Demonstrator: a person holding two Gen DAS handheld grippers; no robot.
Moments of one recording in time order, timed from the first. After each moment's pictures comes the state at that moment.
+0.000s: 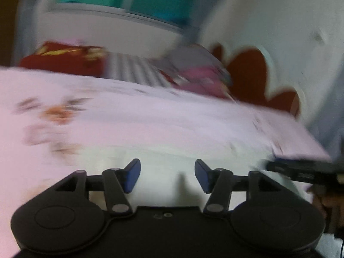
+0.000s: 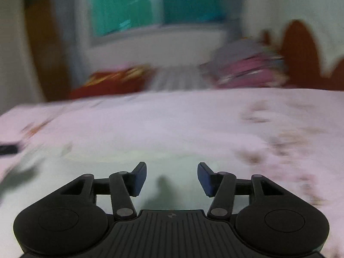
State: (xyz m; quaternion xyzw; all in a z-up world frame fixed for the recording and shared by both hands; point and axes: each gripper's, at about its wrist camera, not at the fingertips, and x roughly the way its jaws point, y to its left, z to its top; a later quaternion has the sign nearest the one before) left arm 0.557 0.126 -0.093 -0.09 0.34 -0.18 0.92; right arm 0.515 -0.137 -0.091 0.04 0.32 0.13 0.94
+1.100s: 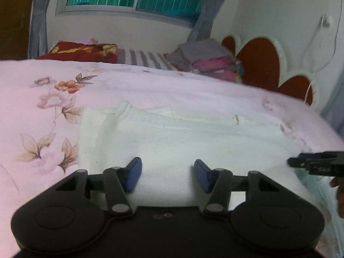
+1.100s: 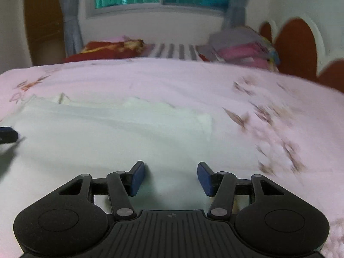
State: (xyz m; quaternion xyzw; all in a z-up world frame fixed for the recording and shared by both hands) left arm 0.486 0.117 -0.103 -0.06 0.35 -0.11 0.93; right arm 0.486 -0.156 -0.115 -0.01 0.37 0.07 0.93
